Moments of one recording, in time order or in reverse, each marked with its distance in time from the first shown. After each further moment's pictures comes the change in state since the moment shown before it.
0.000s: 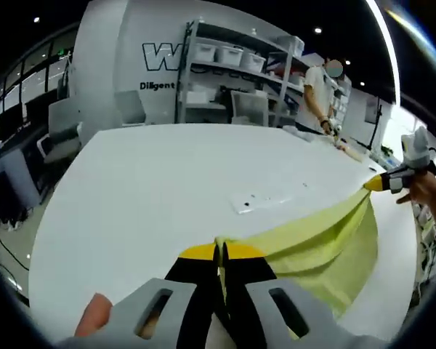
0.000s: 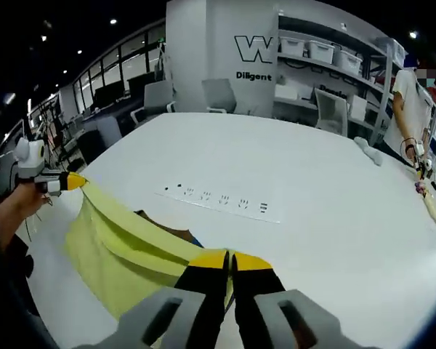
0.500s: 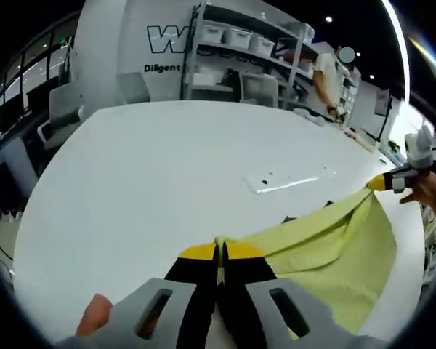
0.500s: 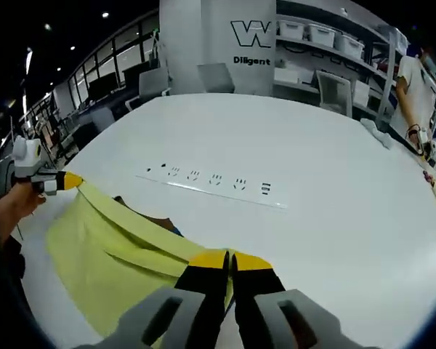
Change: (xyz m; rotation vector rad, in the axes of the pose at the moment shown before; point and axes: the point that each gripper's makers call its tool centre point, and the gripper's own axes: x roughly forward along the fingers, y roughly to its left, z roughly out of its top) left arm 0.045 0.015 -0.038 -0.020 0.093 0.030; right arm 0.055 -0.010 -0.031 0.024 0.080 0.007
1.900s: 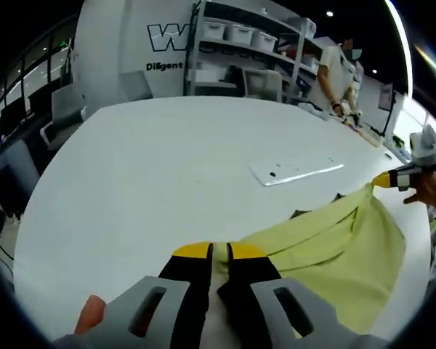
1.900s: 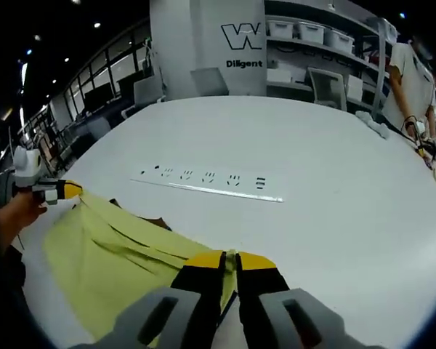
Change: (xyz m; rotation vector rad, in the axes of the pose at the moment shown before) left arm -0.003 0.006 -0.003 0.022 0.010 0.028; right arm -0.003 -0.006 -0.004 0.051 -0.052 0.002
